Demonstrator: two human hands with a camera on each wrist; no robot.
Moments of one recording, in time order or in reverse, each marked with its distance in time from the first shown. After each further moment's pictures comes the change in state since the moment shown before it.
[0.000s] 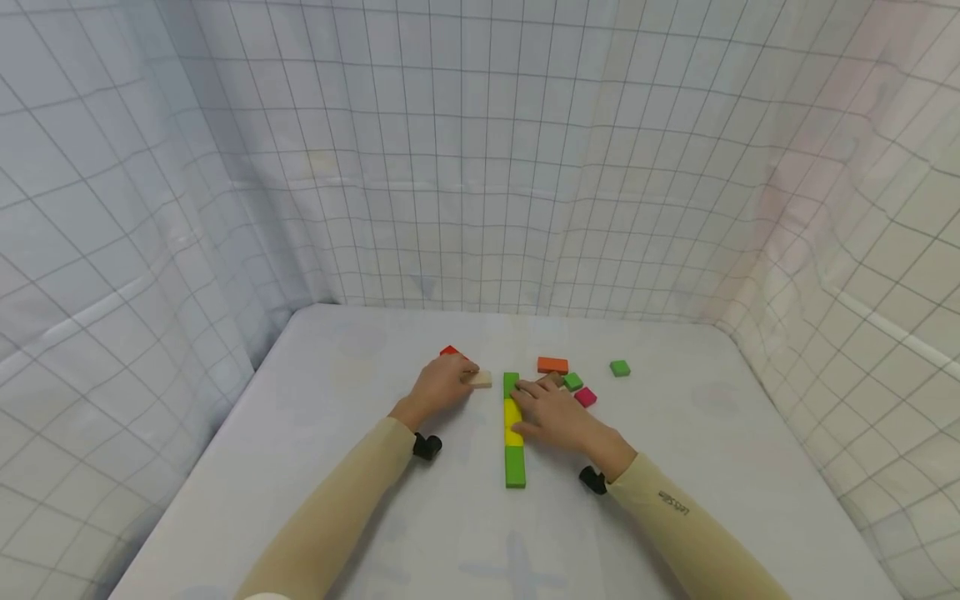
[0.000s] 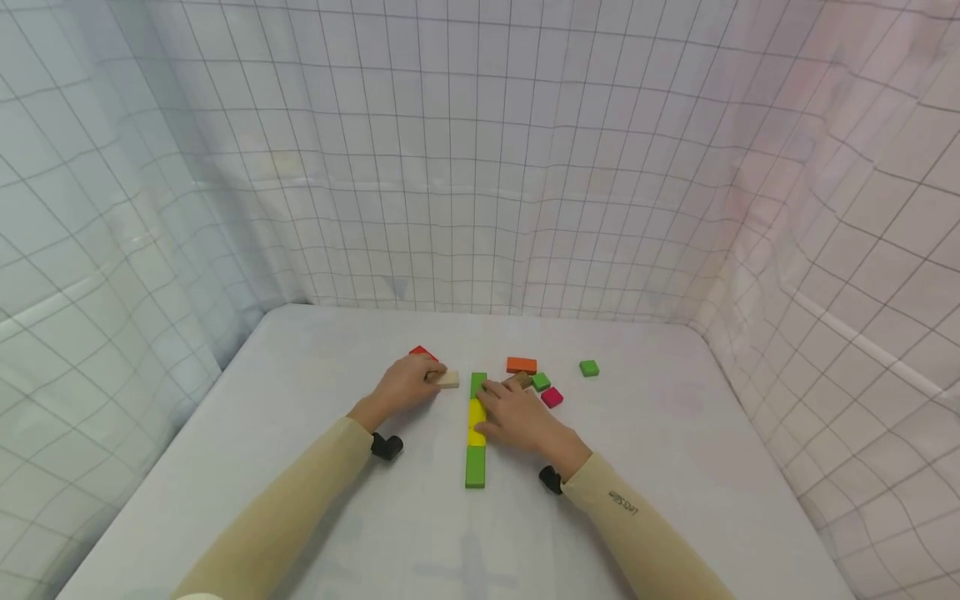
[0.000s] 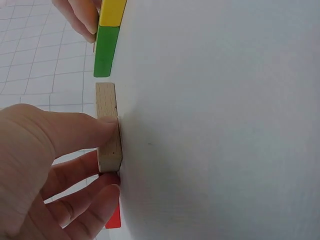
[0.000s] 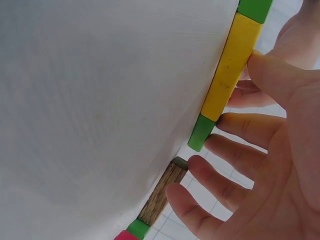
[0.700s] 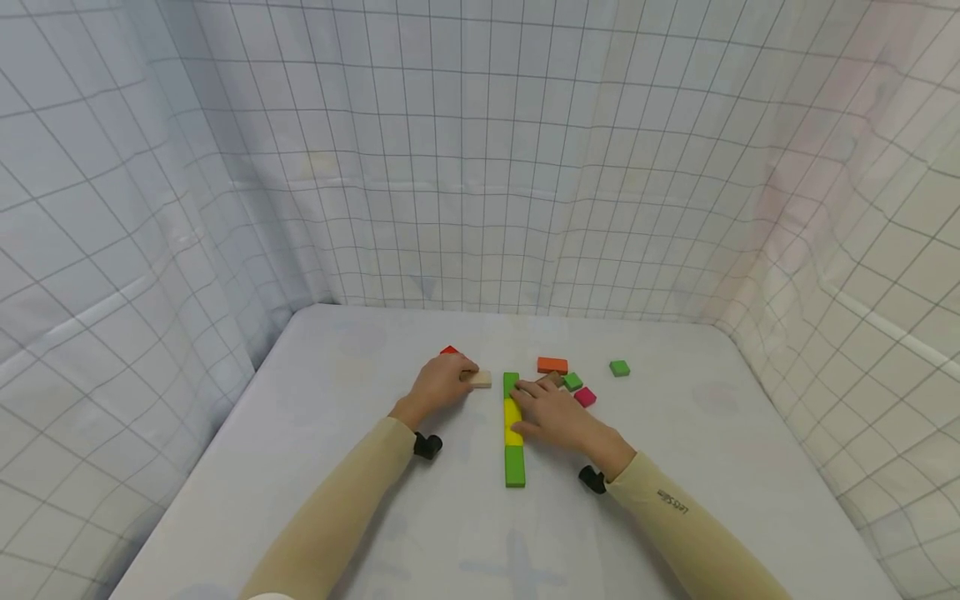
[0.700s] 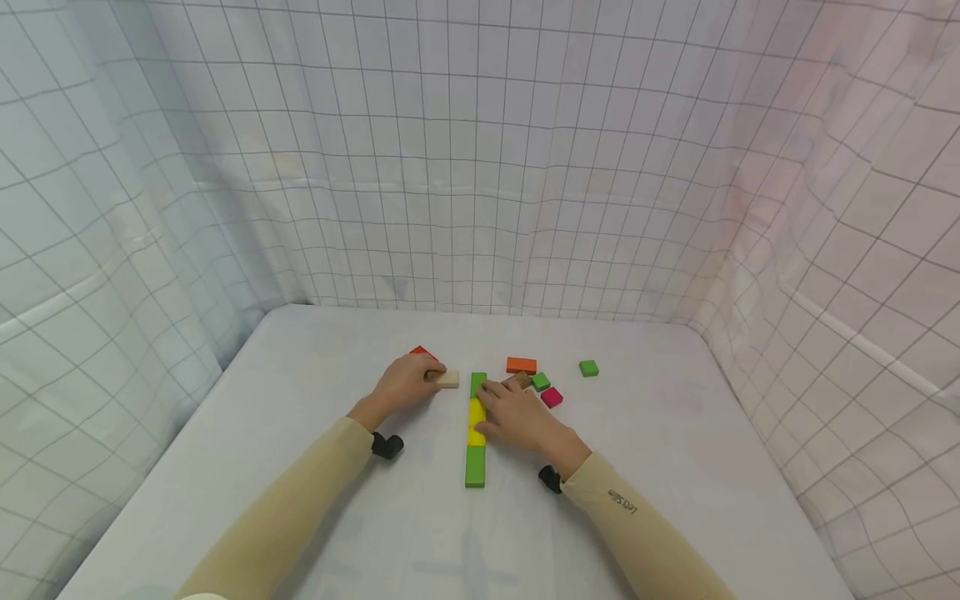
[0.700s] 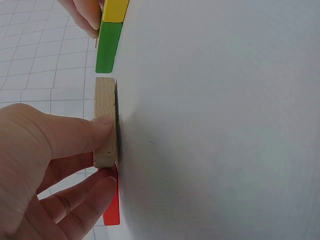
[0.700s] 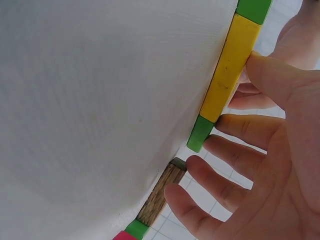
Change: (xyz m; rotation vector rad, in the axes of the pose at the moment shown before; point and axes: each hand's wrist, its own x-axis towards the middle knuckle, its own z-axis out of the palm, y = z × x) left_hand -0.001 0.002 -0.005 -0.039 0.020 -0.016; right_hand -0.001 -0.002 -0.004 0.021 -0.004 -0.010
